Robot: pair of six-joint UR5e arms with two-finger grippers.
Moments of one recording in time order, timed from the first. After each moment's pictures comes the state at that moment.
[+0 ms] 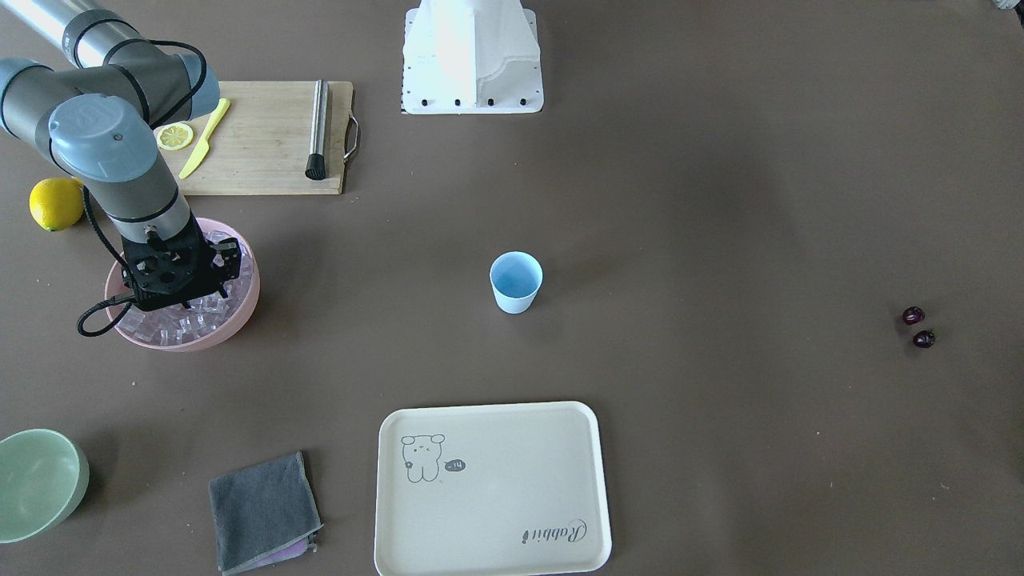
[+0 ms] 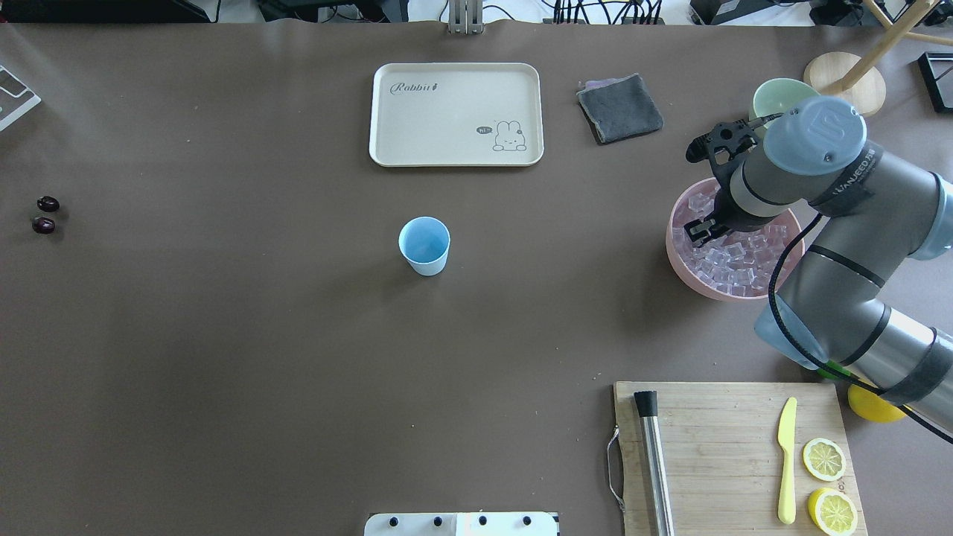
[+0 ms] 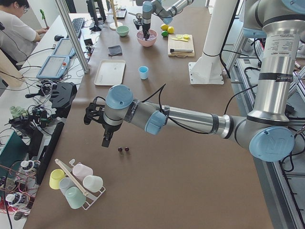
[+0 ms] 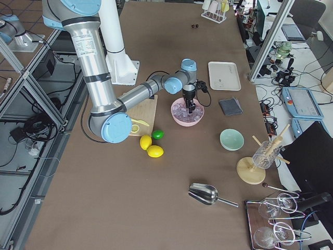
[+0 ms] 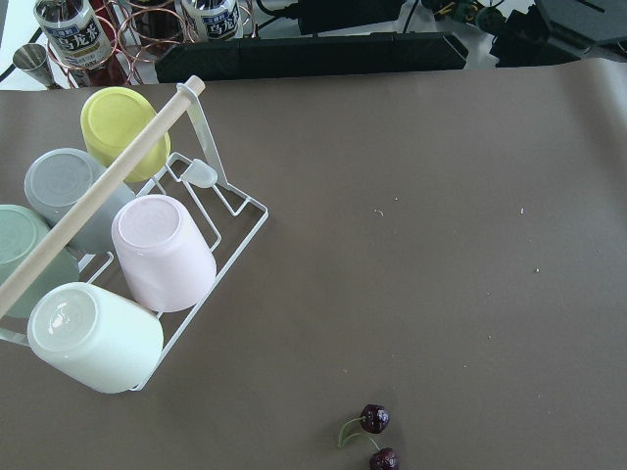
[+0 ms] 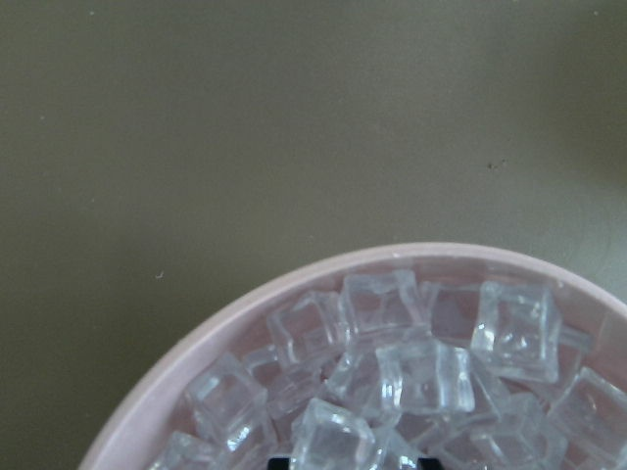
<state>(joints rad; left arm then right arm) -1.63 -1.65 -1.66 -1.88 -2.40 -0.22 0.80 -1.29 1.76 -1.47 1.94 0.57</state>
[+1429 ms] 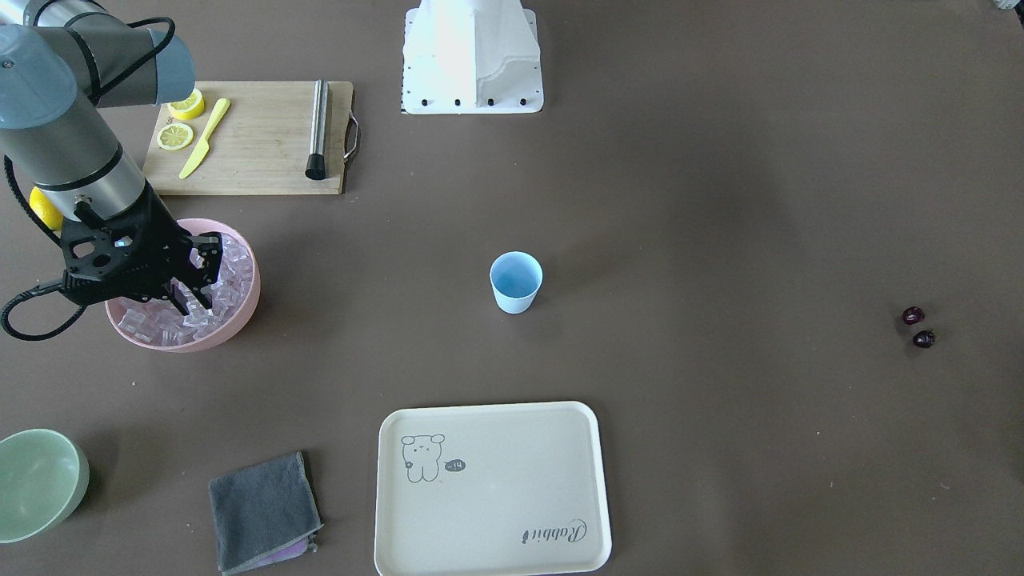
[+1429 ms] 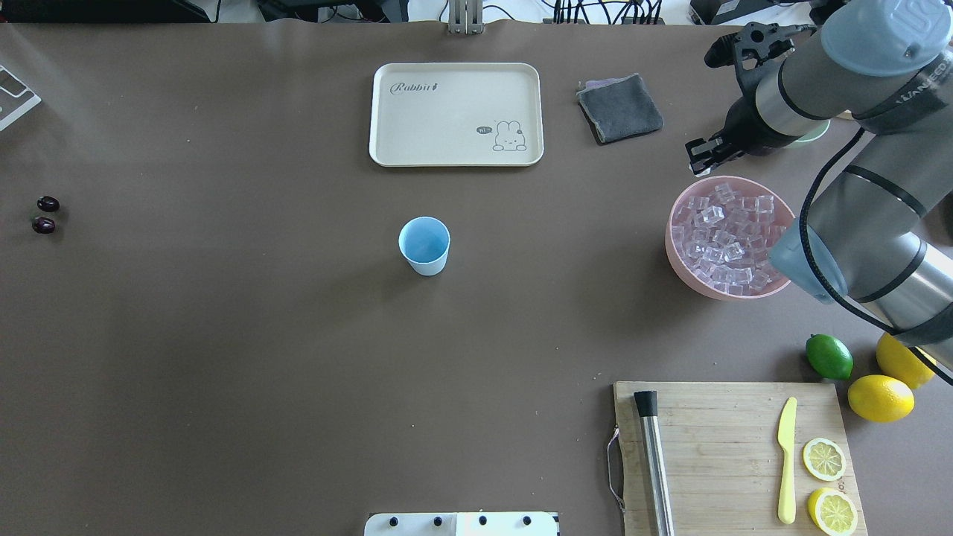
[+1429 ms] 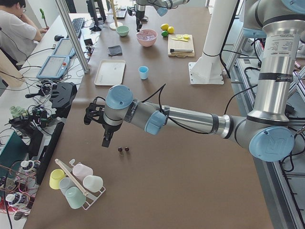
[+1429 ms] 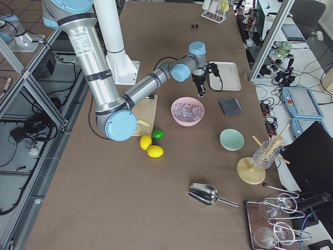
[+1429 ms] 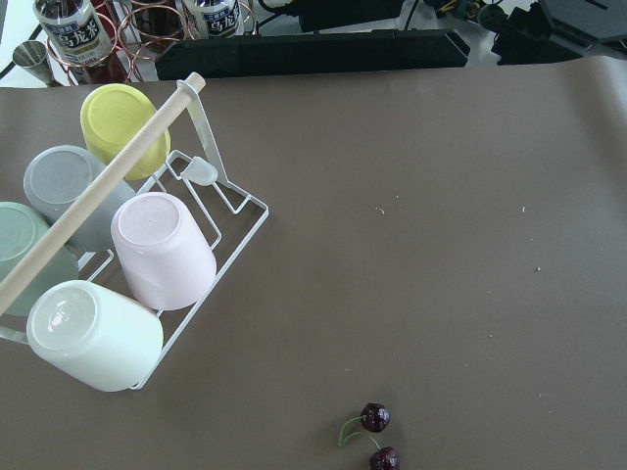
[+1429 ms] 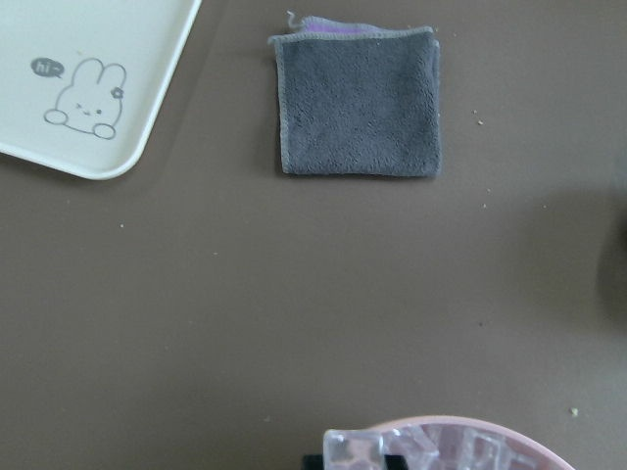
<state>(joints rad) -1.63 -1.65 -1.66 -1.88 -2.40 -0.22 0.93 -1.16 1.83 -1.48 2.04 0.63</state>
